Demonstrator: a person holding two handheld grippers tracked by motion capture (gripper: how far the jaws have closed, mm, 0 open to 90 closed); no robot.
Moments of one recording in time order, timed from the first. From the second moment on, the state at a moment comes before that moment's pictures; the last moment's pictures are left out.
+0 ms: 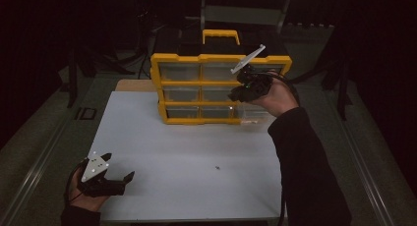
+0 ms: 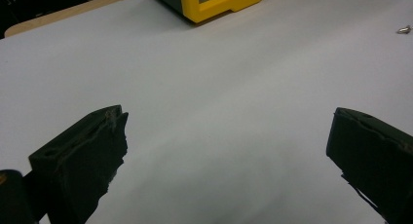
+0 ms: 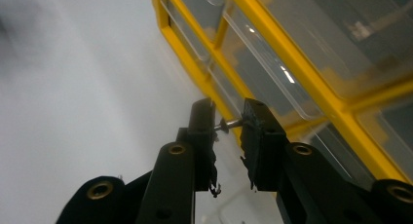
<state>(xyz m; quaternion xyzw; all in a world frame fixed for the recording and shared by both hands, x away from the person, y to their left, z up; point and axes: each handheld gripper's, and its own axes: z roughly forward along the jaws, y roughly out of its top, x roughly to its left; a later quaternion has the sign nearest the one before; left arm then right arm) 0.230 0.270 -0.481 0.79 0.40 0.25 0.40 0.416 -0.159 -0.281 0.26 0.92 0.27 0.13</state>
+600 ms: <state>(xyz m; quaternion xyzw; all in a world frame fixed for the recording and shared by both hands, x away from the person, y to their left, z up) 0.231 0.270 -0.481 0.79 0.40 0.25 0.40 0.415 -0.197 -0.279 0.28 0.92 0.23 0.14</state>
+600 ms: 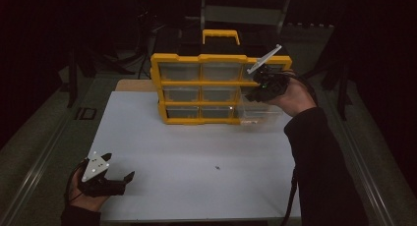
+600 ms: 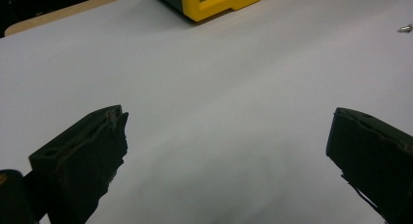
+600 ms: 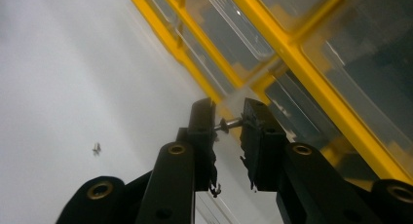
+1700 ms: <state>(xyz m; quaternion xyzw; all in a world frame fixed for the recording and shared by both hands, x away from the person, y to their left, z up) 0.231 0.270 -0.482 0.79 0.40 0.25 0.40 0.406 -0.213 -0.293 0.31 0.90 0.23 0.19</state>
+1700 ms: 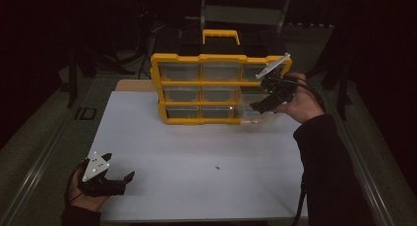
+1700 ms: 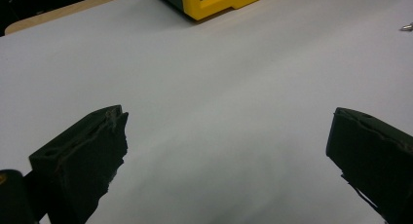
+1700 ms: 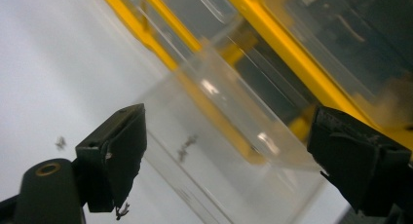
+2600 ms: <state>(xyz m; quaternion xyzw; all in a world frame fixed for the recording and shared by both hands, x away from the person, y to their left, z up) 0.231 0.270 -0.482 0.79 0.40 0.25 0.40 0.369 -0.135 -0.325 0.21 0.91 0.31 0.17</state>
